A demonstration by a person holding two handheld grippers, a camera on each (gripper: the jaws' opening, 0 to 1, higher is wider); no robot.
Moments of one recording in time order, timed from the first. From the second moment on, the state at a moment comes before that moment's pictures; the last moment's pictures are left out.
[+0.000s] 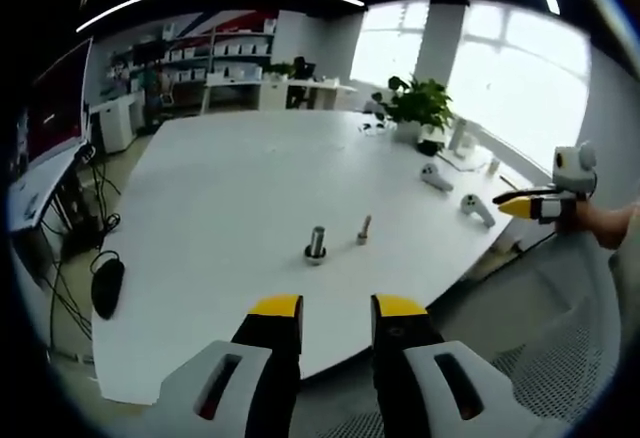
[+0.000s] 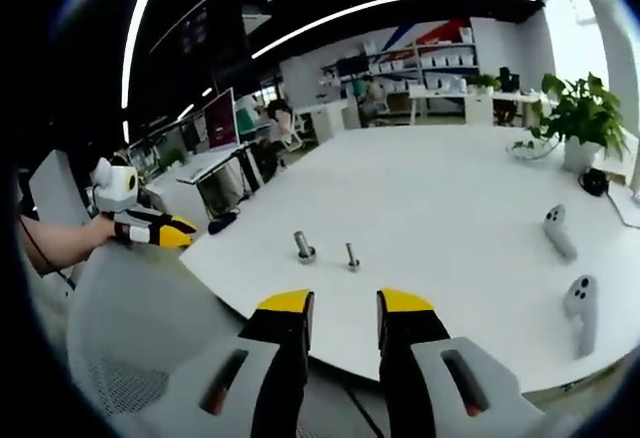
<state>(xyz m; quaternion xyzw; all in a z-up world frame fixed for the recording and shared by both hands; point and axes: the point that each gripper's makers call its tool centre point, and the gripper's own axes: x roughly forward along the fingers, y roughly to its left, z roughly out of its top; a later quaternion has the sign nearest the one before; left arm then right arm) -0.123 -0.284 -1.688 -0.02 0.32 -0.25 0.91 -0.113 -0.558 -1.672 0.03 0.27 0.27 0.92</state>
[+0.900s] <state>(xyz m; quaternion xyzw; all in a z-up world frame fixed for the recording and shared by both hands) -0.122 -0.278 -1.686 -0.02 0.31 -0.24 0.92 -0.115 -0.563 -1.678 0.04 0.28 0.26 0.92</state>
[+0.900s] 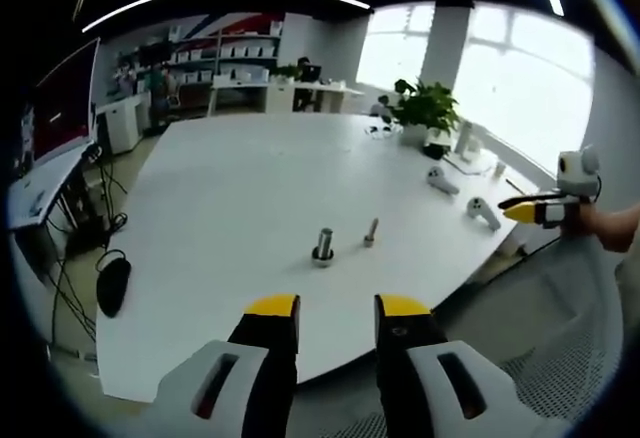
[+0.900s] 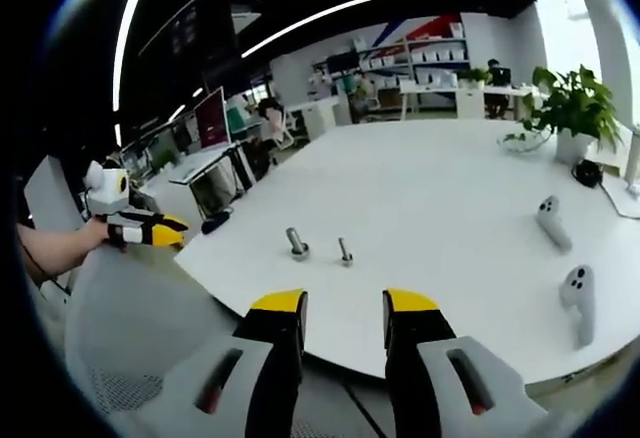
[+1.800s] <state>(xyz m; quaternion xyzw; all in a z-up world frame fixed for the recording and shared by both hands) -0.123 -0.279 -1.689 -0.02 0.32 -0.24 0.92 -0.118 -0.559 -1.684 0.04 0.30 0.27 0.91</state>
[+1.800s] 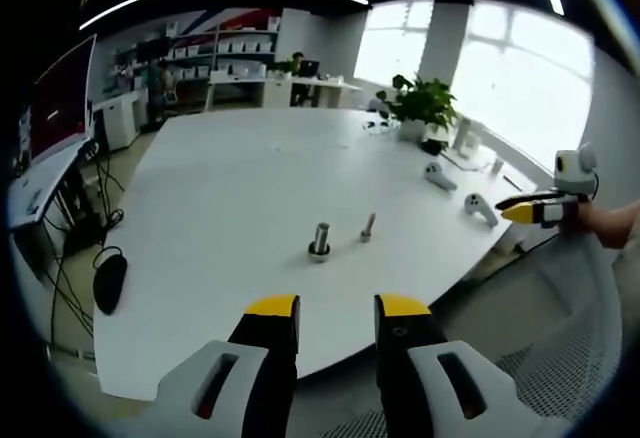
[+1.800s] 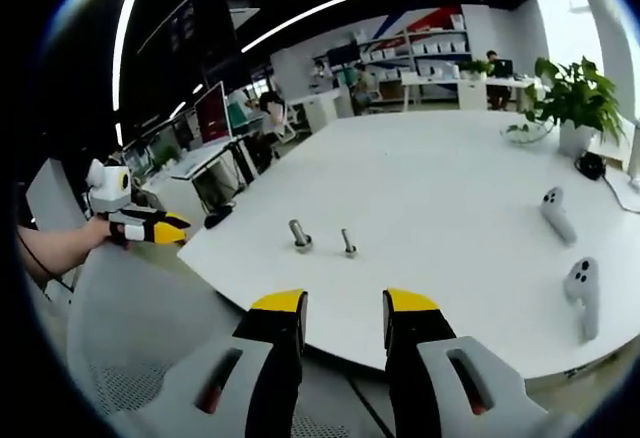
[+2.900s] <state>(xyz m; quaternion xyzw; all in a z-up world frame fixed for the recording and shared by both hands) -0.121 -0.278 -1.683 -0.03 0.30 -0.24 0.92 -0.118 -0.559 -1.684 0.05 0.30 0.27 0.91</state>
